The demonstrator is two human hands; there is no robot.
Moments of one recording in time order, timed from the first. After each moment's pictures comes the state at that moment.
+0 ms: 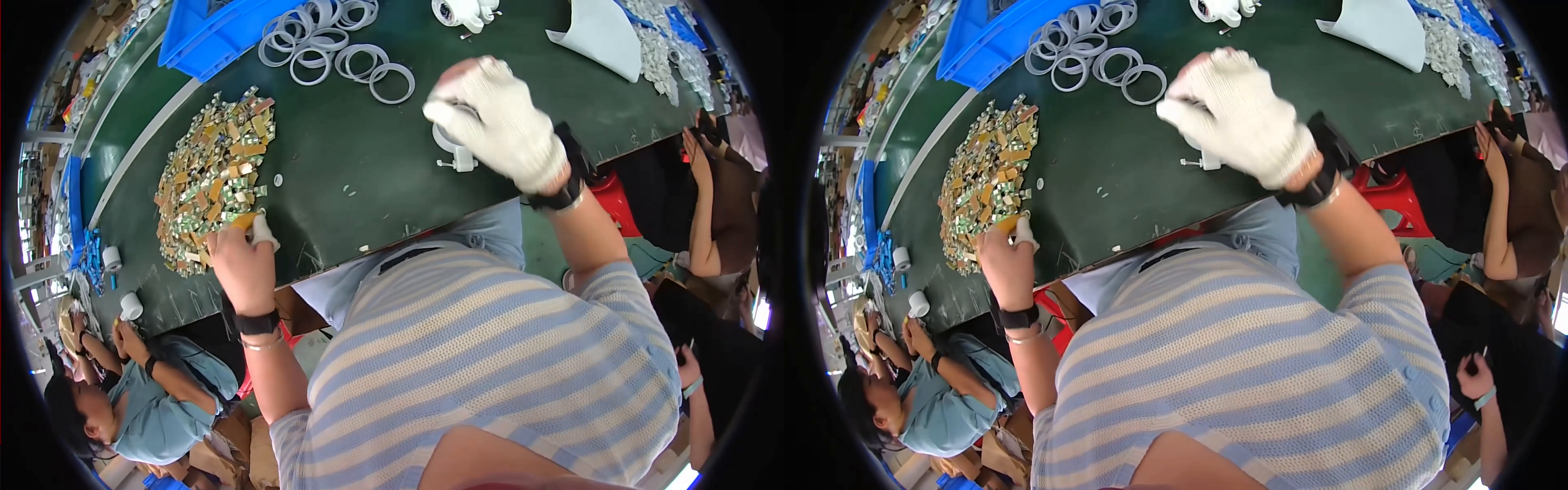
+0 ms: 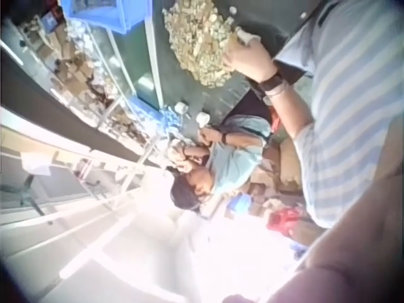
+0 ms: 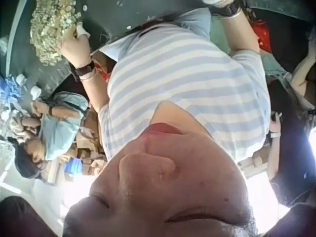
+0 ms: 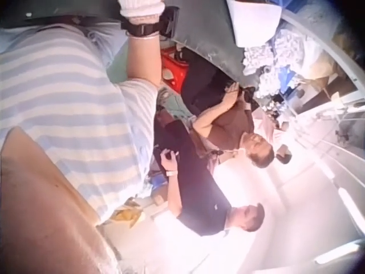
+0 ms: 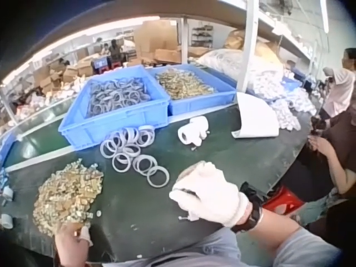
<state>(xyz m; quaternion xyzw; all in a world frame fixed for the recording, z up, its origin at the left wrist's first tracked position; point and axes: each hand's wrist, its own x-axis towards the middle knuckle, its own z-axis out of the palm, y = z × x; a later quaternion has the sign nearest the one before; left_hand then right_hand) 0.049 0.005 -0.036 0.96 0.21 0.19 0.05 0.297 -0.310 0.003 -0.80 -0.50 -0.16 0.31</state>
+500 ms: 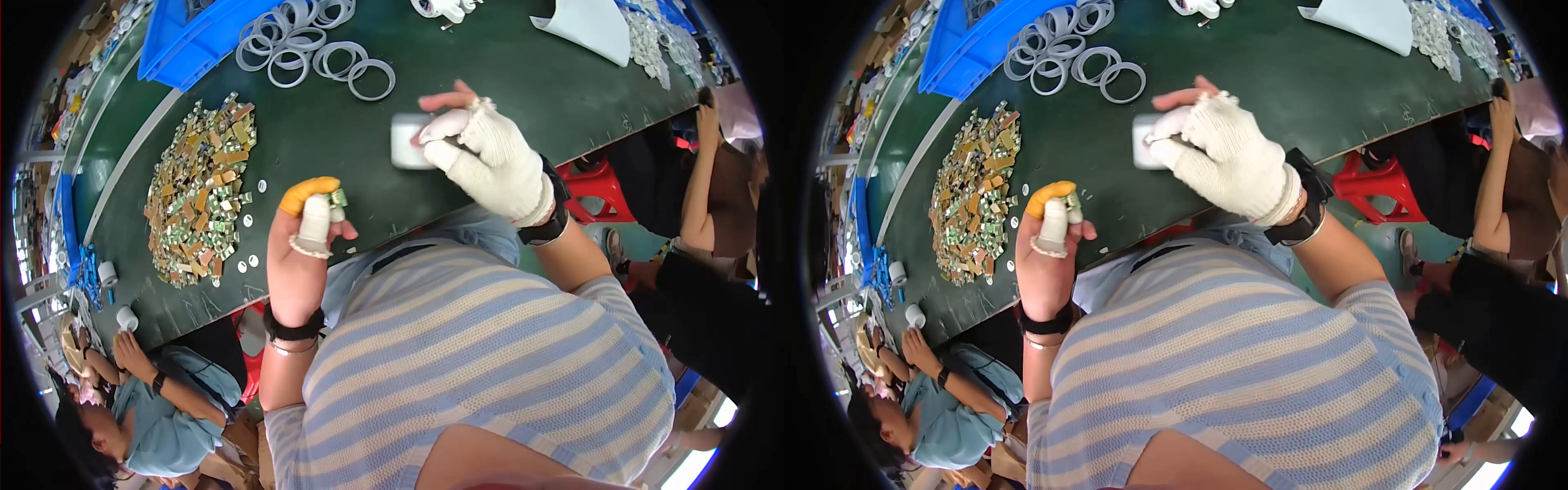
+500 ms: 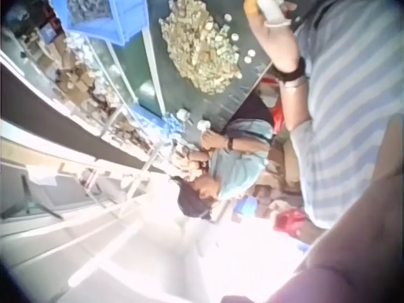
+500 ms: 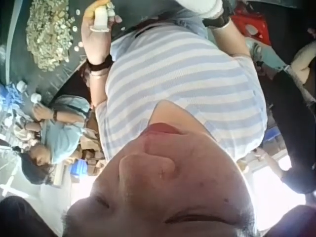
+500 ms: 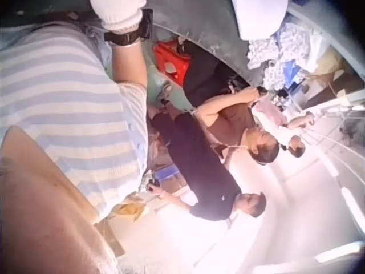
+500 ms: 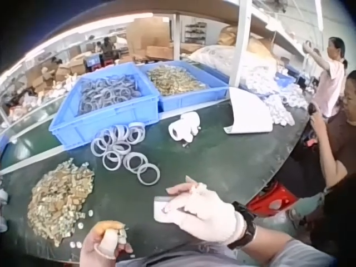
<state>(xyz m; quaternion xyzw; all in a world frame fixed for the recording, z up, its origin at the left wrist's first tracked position) 0.091 -0.094 -0.008 0.58 0.14 0.05 0.80 0.253 -0.325 -0.007 -0.80 -0.44 -0.05 0.41</state>
